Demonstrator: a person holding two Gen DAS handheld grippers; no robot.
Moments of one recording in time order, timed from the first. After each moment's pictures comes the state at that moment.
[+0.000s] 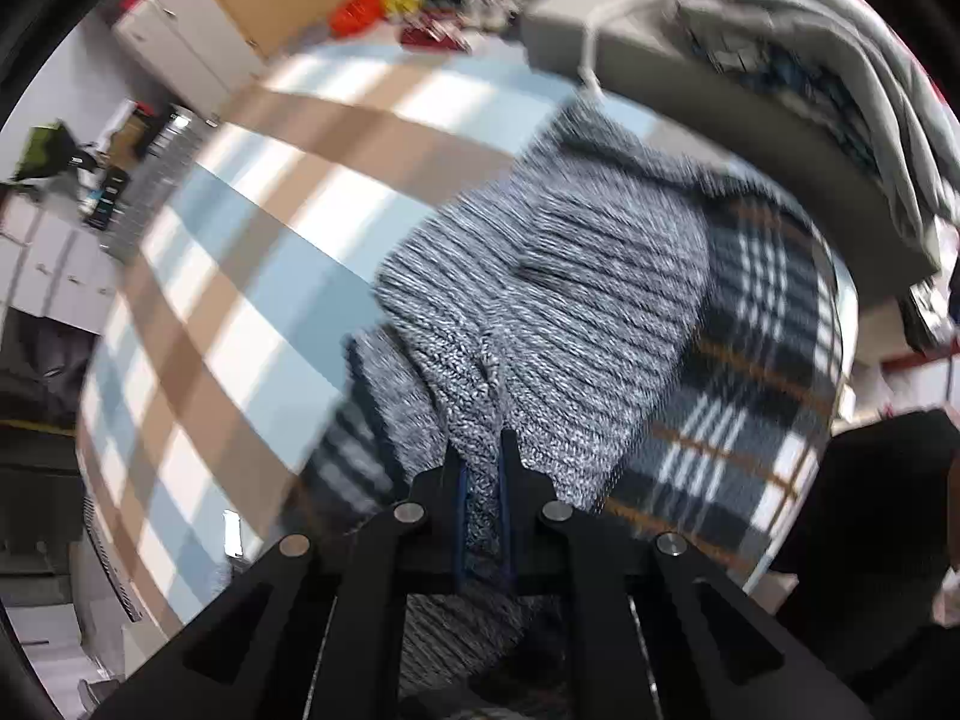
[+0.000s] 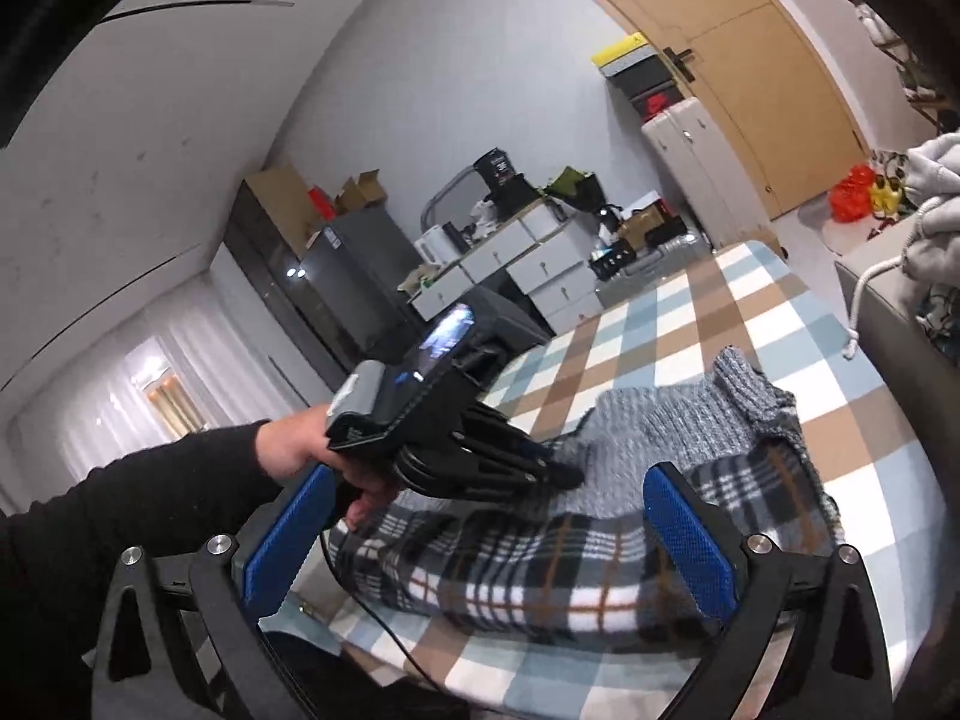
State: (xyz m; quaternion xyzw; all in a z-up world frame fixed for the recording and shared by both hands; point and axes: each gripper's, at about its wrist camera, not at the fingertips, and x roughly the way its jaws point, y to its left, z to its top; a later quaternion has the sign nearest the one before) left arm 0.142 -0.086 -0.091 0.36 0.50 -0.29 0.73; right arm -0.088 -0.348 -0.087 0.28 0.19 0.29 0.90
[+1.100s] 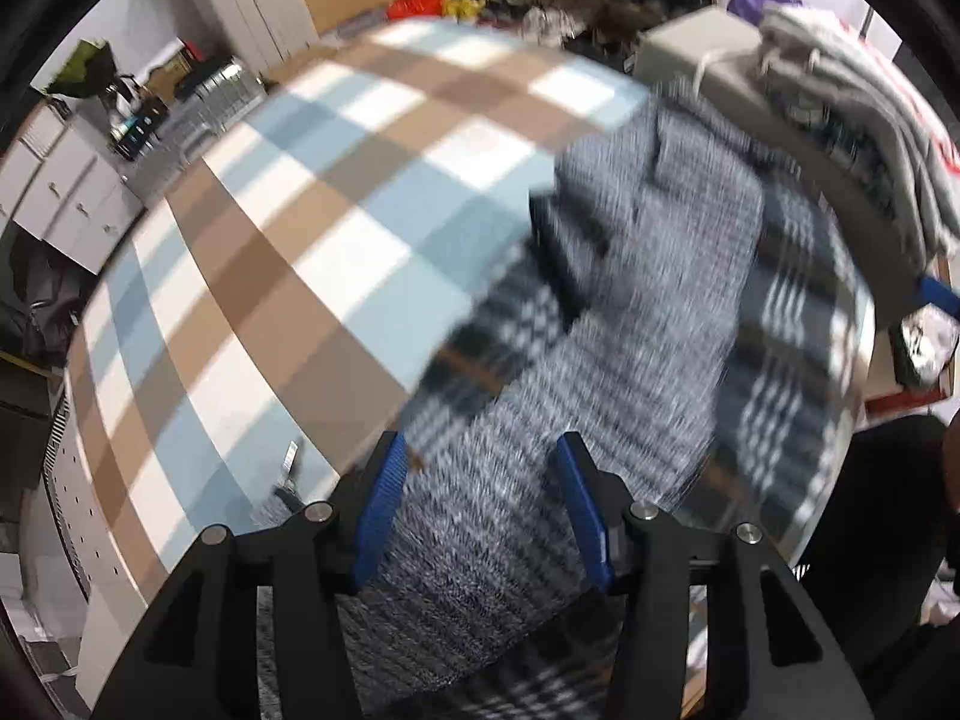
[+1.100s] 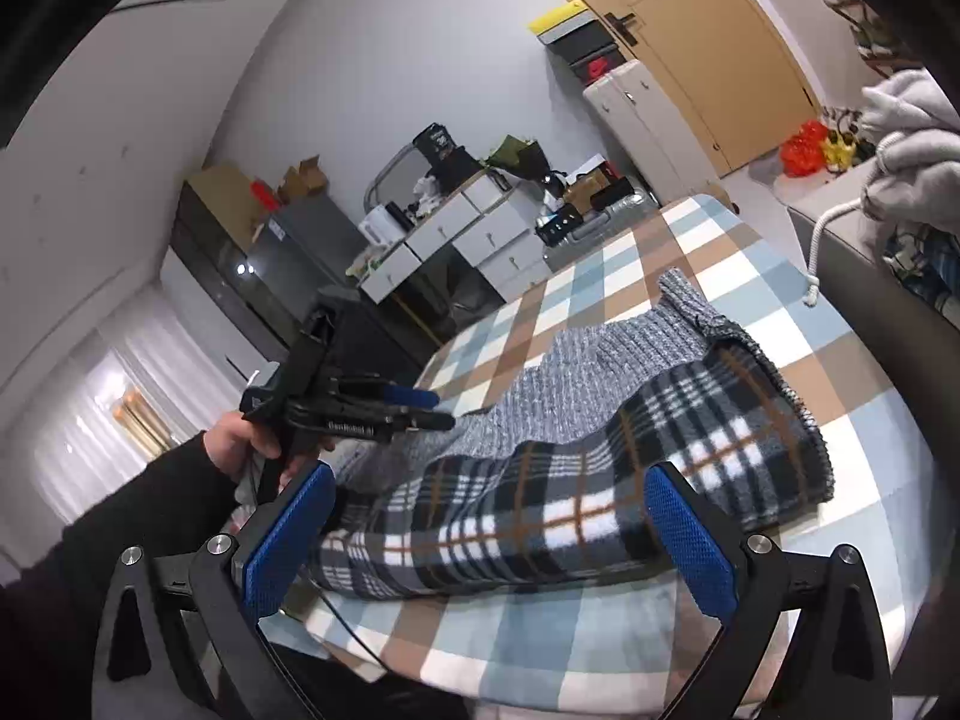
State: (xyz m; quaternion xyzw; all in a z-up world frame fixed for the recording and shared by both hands) left arm 0.177 0.006 -0.085 0.29 0.53 -0.29 0.75; right arm -0.079 -0.340 -0.098 0.28 0.26 0.25 0.89
